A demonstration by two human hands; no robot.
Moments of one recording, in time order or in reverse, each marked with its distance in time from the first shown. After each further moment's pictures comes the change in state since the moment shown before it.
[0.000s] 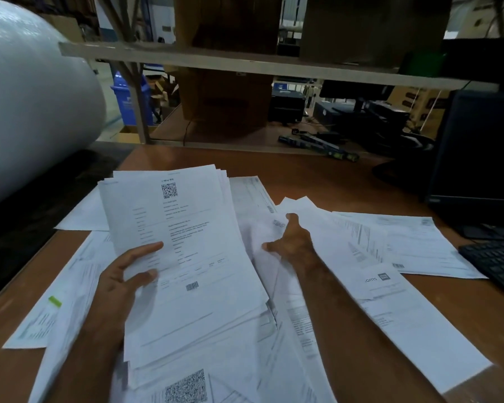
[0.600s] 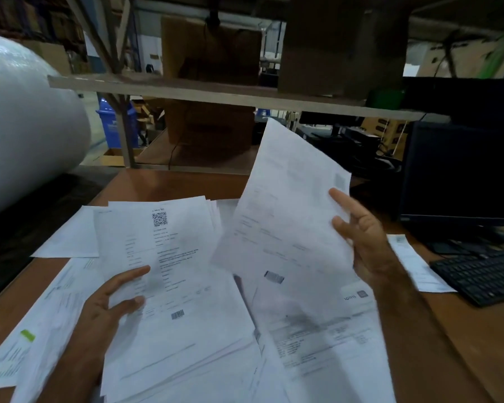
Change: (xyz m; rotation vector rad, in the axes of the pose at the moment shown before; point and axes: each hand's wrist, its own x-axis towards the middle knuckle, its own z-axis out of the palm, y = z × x) left_hand 0.002 0.008 0.002 0.121 -0.047 0.017; right_hand -0.046 0.044 -0.148 1.105 -0.104 -0.449
